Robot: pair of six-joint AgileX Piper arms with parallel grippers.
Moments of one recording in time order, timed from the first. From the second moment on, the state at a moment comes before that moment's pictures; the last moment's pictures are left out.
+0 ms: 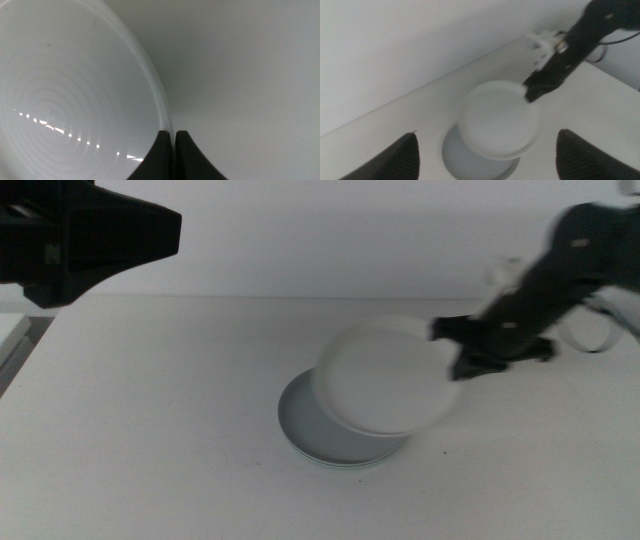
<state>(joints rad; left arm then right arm) -0.26 0.90 -1.24 -0.55 0.94 0.50 0.28 1.83 -1.41 0.23 0.91 0.19</state>
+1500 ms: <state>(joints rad) -0.26 0.90 -1.24 -0.54 0.94 0.50 0.17 0.96 -0.99 0.03 0.61 0.12</state>
